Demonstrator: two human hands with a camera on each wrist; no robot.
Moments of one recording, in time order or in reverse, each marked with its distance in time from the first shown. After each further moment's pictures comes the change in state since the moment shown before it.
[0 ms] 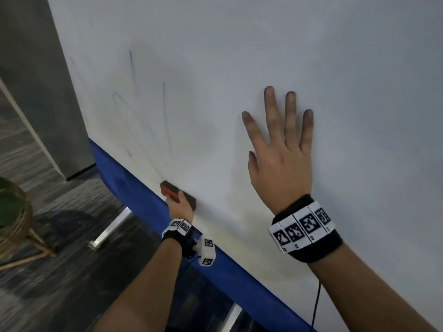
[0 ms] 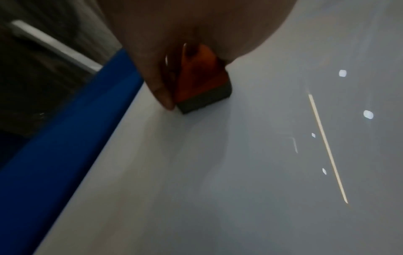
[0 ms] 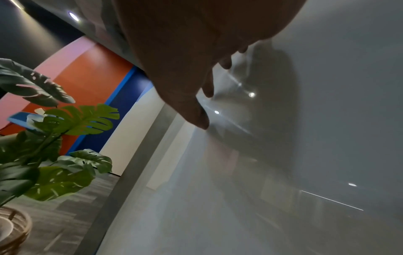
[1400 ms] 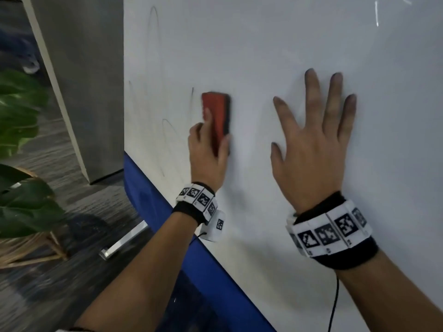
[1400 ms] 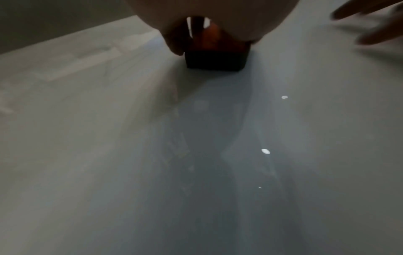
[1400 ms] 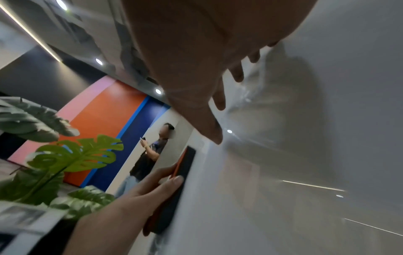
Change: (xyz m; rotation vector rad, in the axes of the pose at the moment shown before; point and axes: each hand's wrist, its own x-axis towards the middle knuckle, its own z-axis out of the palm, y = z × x) left_hand -0.003 0.221 -0.022 0.088 0.034 1.138; right_hand 0.103 -0.043 -0.015 0.013 0.068 0.020
